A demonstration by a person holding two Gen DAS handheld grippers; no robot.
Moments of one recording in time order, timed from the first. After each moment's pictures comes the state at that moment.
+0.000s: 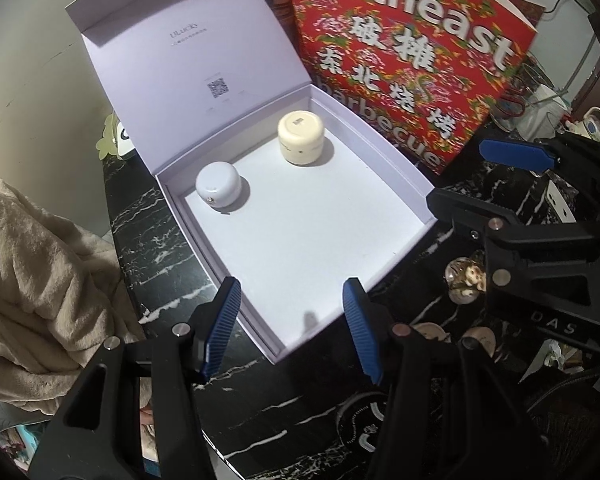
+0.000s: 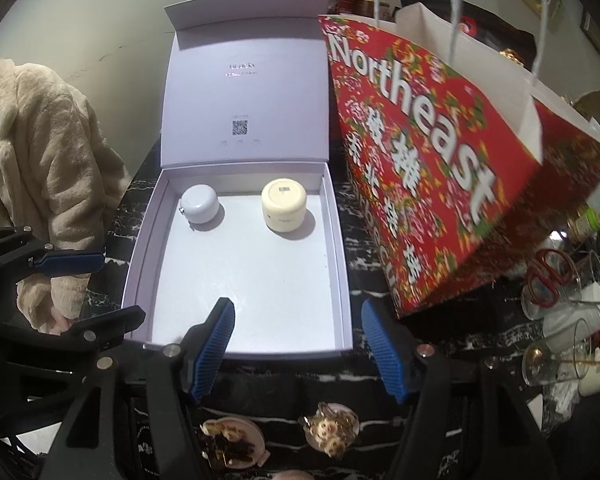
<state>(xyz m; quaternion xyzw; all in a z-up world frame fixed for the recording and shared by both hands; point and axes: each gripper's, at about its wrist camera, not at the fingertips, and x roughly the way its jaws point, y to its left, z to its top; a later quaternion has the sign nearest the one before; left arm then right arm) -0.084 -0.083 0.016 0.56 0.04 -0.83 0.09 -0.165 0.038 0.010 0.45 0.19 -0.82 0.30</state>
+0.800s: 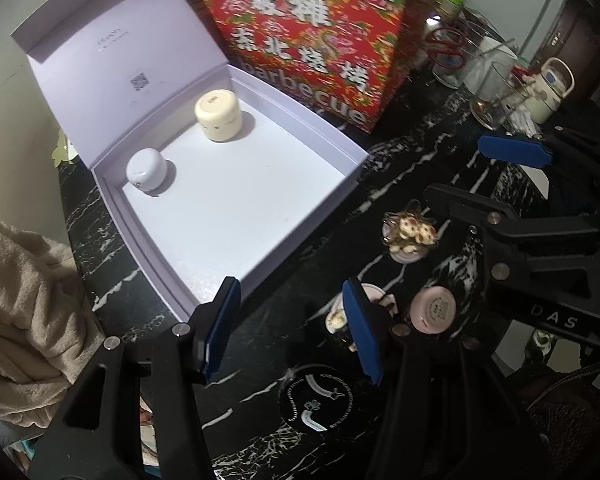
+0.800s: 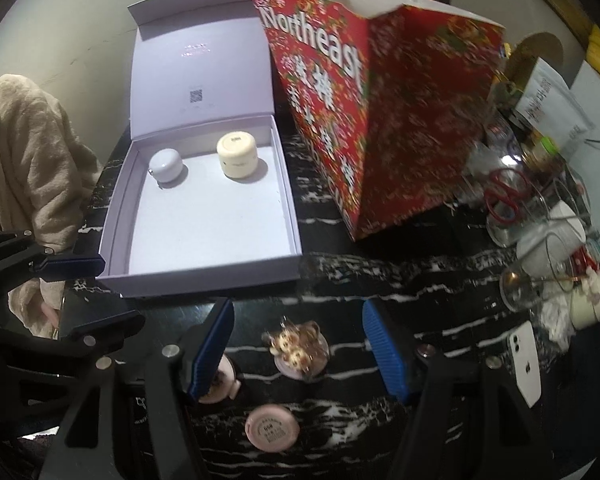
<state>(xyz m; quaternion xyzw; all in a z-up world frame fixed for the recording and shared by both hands) -0.069 -0.019 0.005 0.57 0.02 -0.82 0.01 -0.132 0.109 0.001 0.49 0.17 -0.83 0.23</state>
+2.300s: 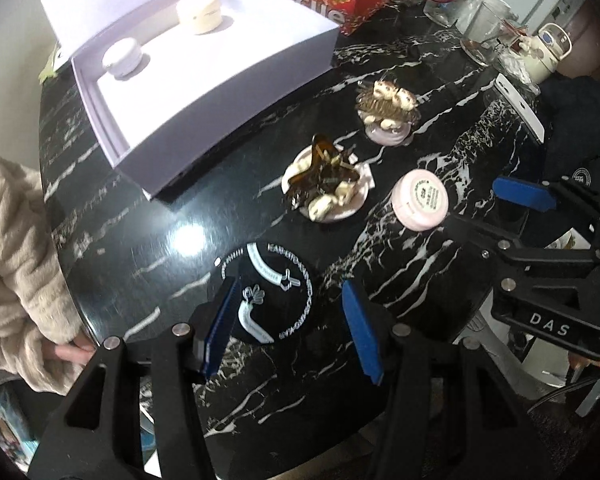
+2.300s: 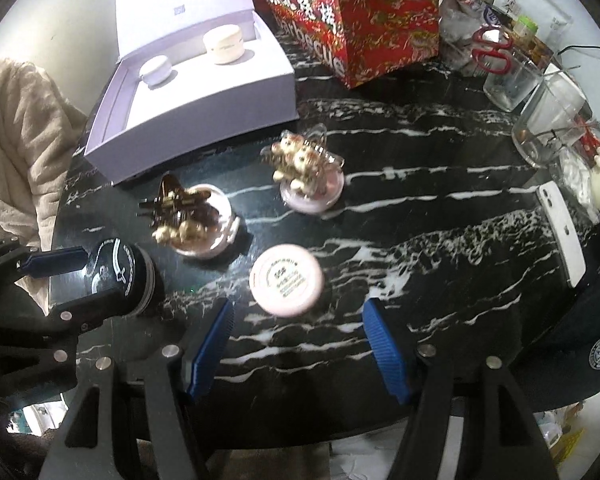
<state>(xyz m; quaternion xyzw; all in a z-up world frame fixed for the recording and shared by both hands) 0.014 0.012 -0.052 0.62 0.07 -0.78 0.01 -0.050 0.161 -0.078 0.57 0.13 -0.78 0.20</state>
